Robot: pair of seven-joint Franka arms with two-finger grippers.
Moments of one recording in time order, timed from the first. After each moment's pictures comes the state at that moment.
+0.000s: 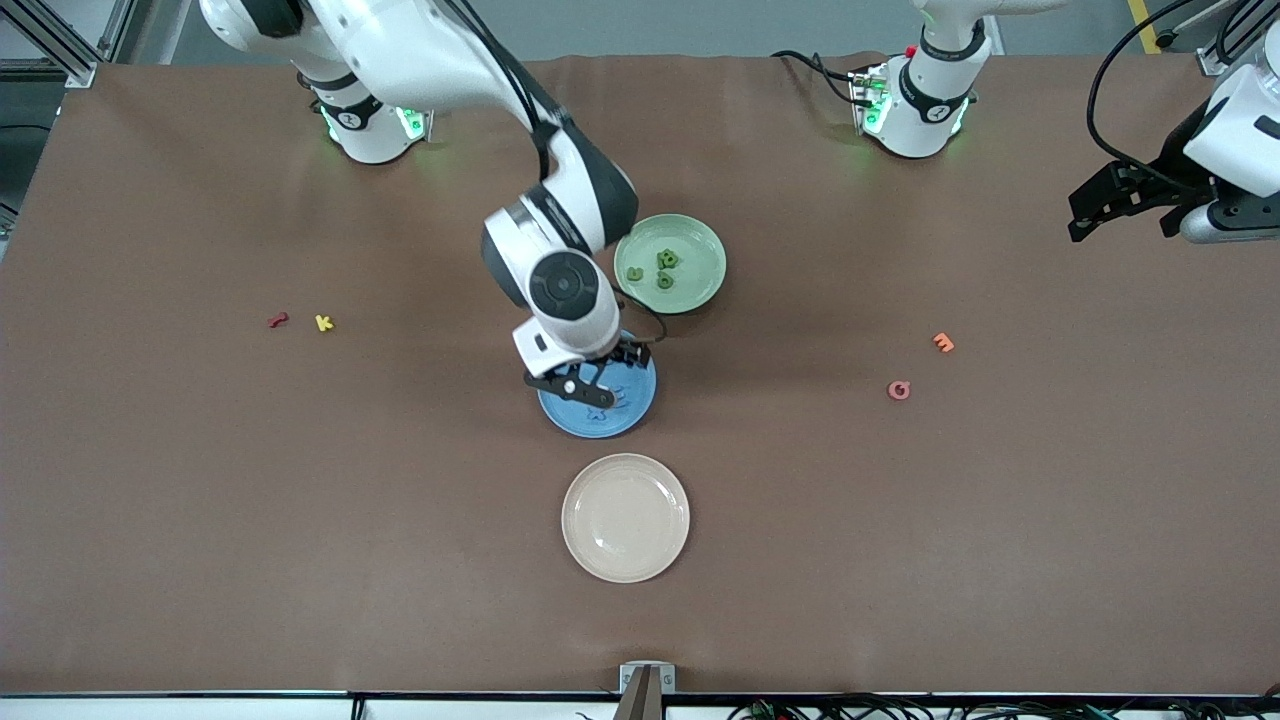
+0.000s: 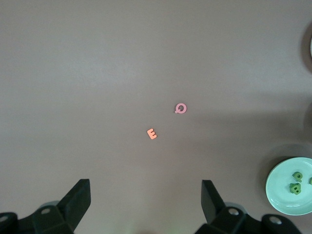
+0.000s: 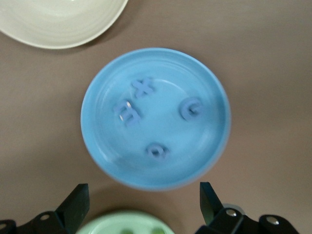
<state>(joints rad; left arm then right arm) 0.01 -0.13 -0.10 -1.71 0.01 1.59 -0.11 0.76 0.59 -0.12 -1.39 0.21 1.84 0.90</state>
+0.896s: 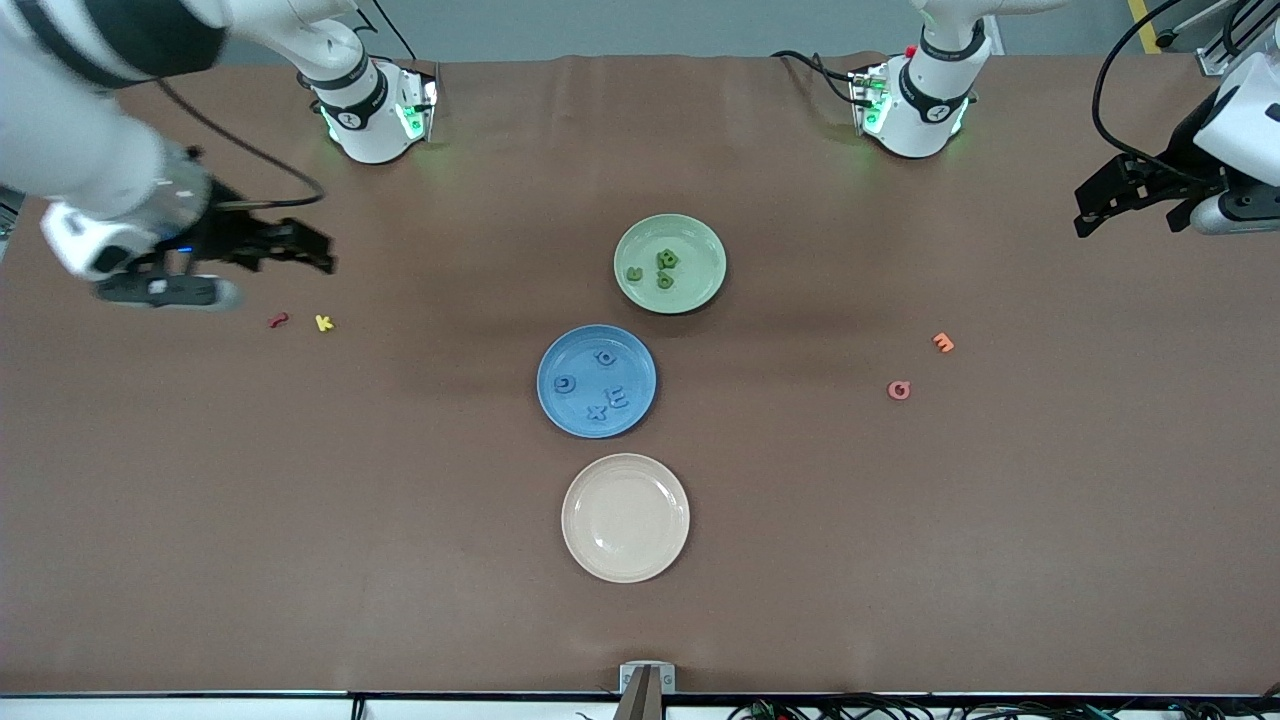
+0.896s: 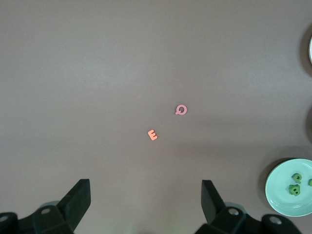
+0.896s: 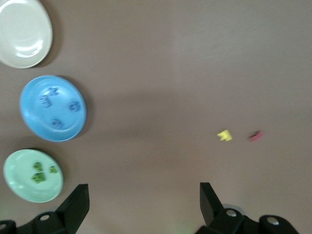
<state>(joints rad) 0.02 -0.14 -0.09 -1.70 0.01 1.59 -0.11 0.24 -0.01 -0.14 -1.70 0.12 1.58 0.16</state>
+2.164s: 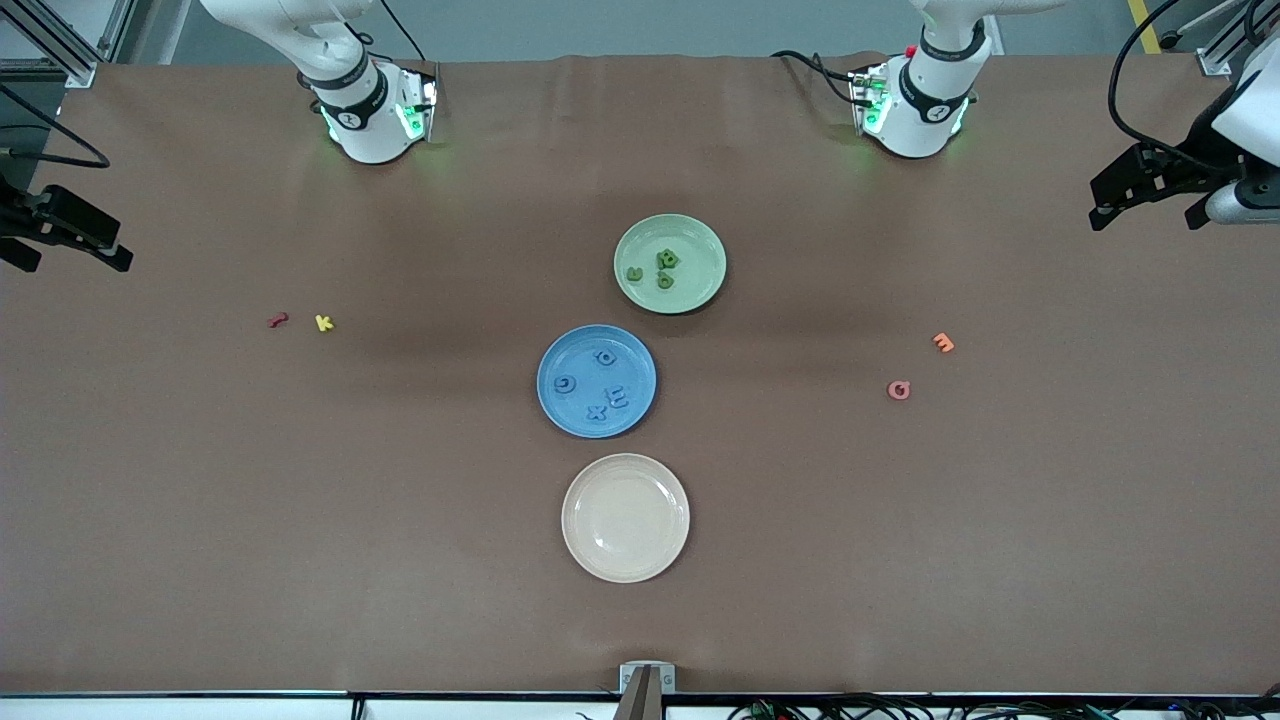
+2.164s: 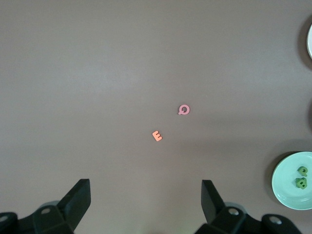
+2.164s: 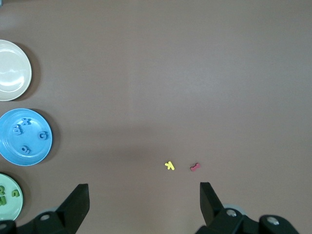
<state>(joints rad) 0.03 -0.14 -0.09 -1.68 0.02 1.57 -0.04 0.10 0.00 -0.14 -1.47 0.03 1.52 -0.01</state>
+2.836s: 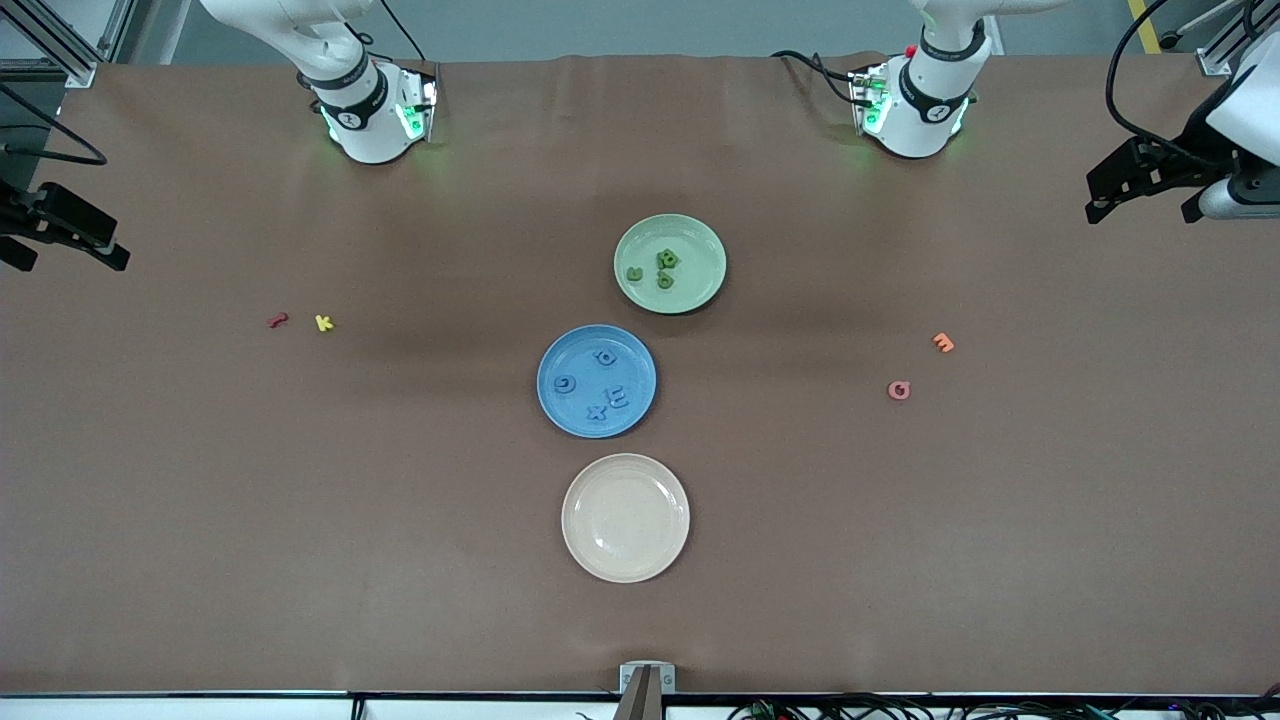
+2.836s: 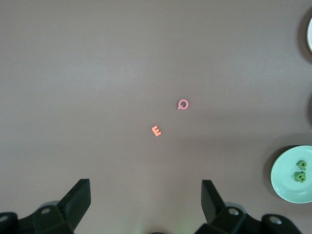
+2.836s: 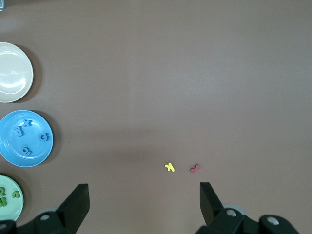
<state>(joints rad) 0.03 -0.14 -0.10 -1.67 0.02 1.54 -0.04 0.10 0.00 -0.14 -1.46 0.03 1.52 -0.01</state>
